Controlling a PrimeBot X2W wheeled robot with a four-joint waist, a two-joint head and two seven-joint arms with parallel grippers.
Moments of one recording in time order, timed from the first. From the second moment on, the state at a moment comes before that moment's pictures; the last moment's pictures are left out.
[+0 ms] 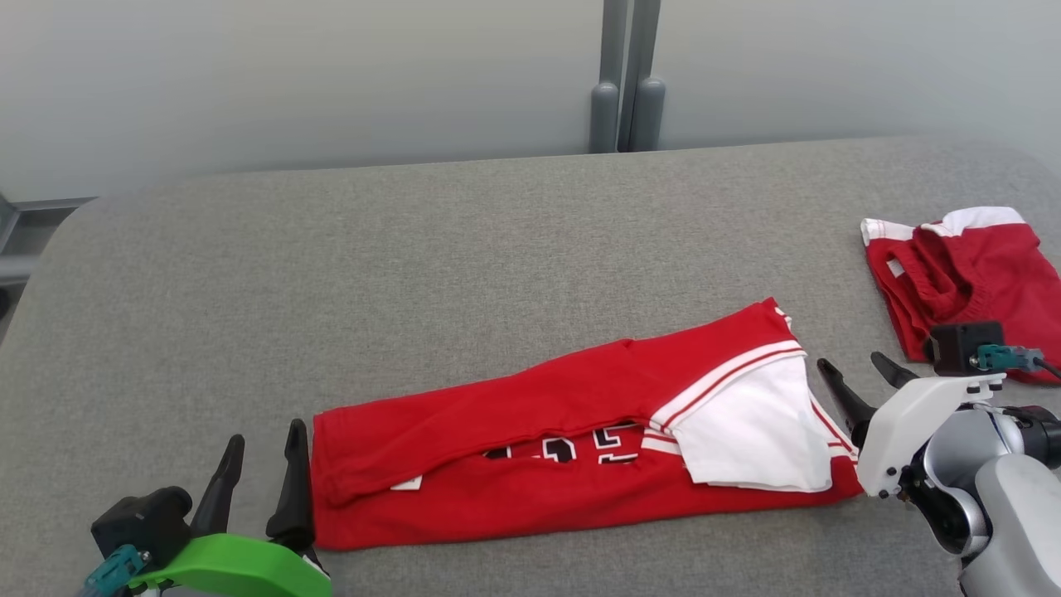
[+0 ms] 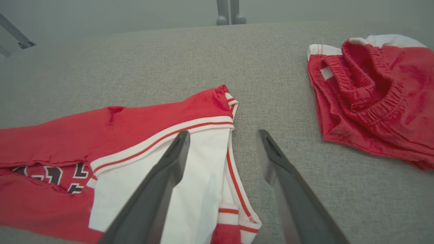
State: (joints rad) left arm 0.00 0.47 -0.49 -0.07 -0.90 0.35 -0.22; right arm -0.22 -0.32 0.13 0.30 0.46 0.13 0.24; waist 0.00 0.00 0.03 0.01
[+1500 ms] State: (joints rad) left arm 0.00 0.48 -0.46 -0.10 -0.90 0.36 -0.23; right arm -0.55 -0.33 0.39 0.89 0.53 0.13 0.25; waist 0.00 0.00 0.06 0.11
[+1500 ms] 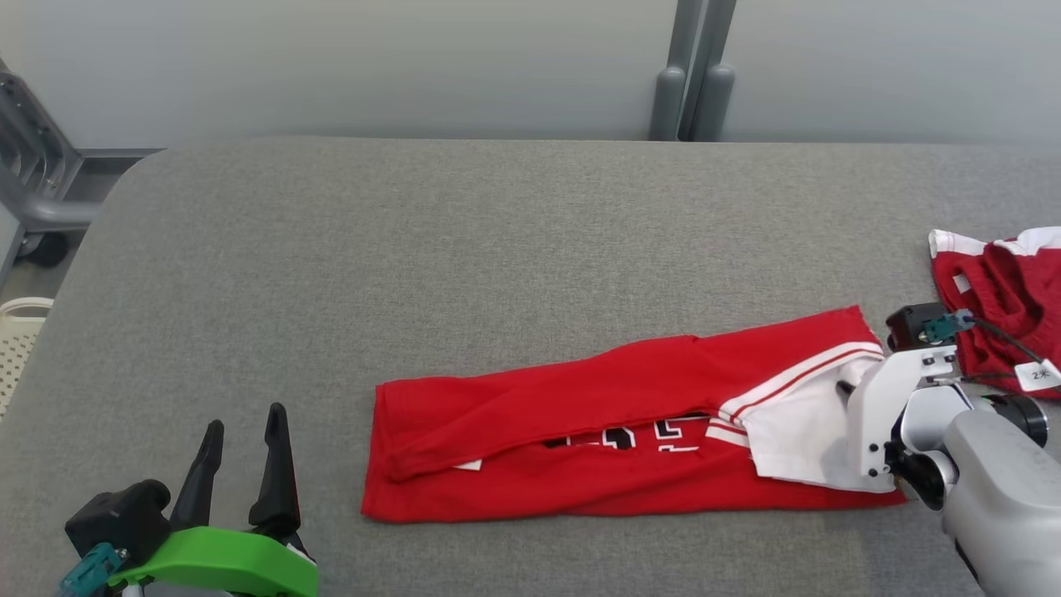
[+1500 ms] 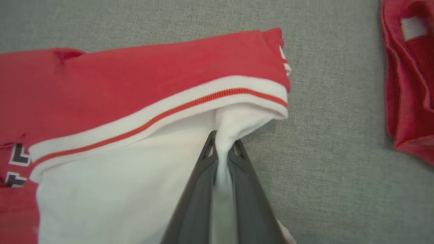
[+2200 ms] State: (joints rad) left arm 0.02 0.47 -0.45 -0.10 -0.90 0.37 -0.24; right arm -0.57 -0.42 0.38 0.70 0.66 0.13 0.28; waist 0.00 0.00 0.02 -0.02
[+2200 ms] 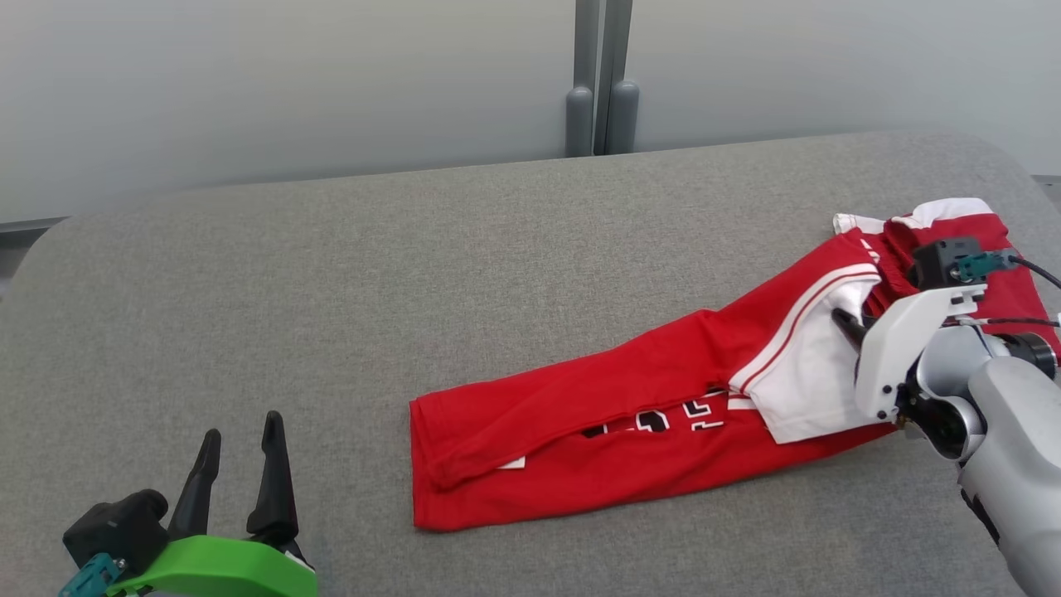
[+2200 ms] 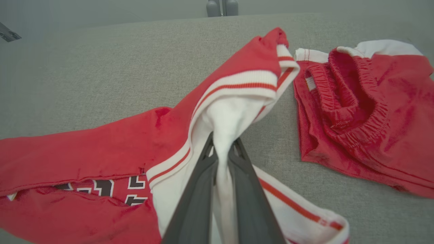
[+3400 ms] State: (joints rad) left arm 0.02 0.42 -0.52 -0.05 -0.90 0.32 -0.24; right arm -0.58 -0.05 0.63 0.72 0.59 0.13 0.29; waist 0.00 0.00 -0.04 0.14
